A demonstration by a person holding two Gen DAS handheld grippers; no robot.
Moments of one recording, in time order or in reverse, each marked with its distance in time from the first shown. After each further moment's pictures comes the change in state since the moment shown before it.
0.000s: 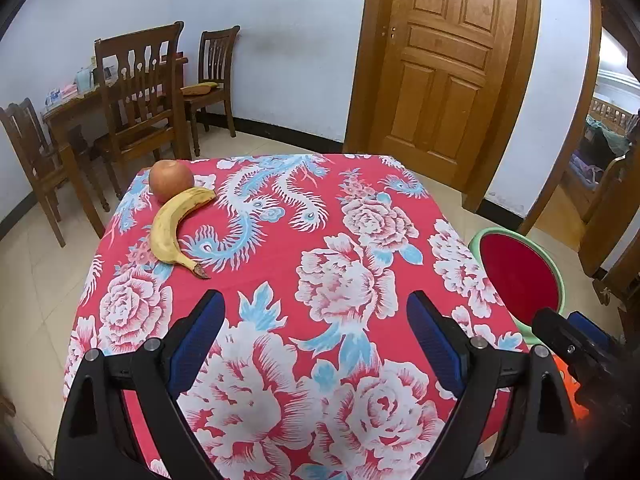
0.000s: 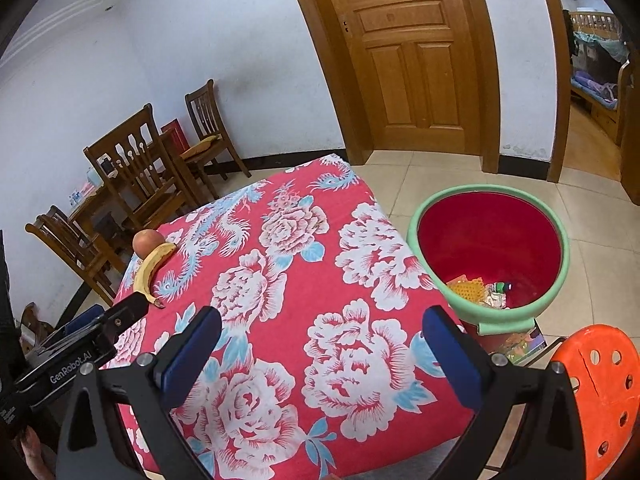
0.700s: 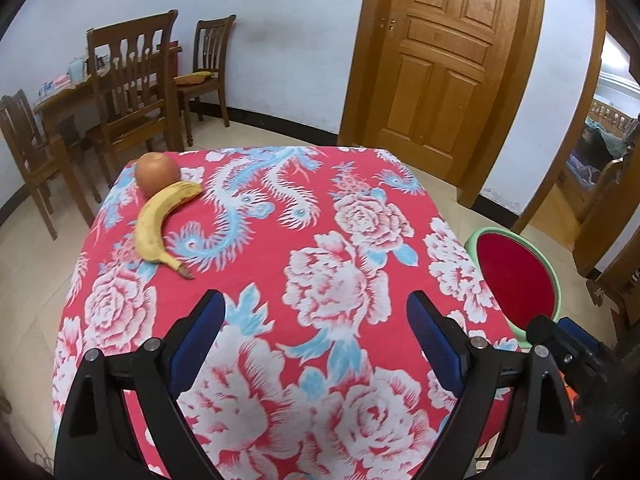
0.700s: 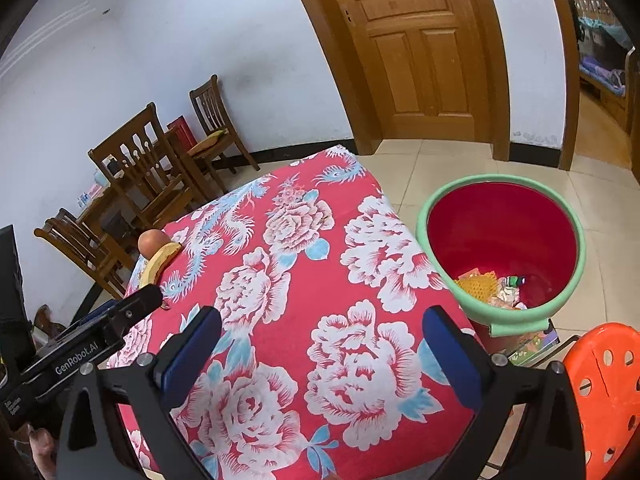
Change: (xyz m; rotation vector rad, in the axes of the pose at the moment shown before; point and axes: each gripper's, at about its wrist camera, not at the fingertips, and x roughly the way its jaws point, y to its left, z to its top) left arm 0.016 -0.002 0.008 -0.020 0.039 -0.019; right arm 0.012 -0.008 0.006 0.023 0.030 0.046
